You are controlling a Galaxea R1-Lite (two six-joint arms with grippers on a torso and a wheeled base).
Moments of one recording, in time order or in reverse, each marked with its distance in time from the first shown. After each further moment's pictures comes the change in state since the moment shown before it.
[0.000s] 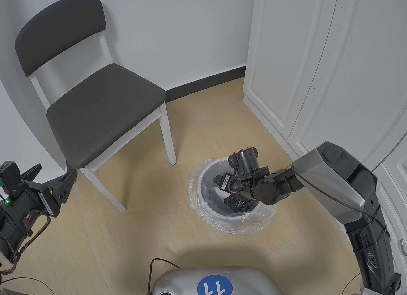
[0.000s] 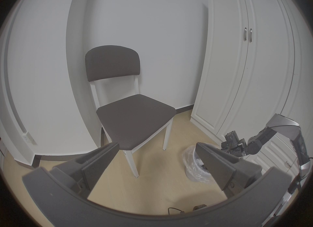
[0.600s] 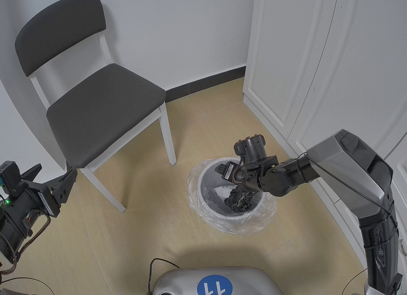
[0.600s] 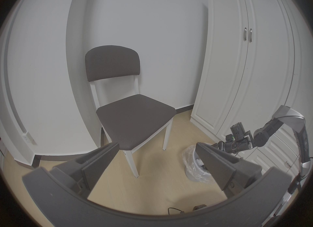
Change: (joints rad) left arm -0.001 0.000 0.000 0.000 0.000 0.000; right arm -0.001 -0.116 0.064 0.001 0.001 -0.002
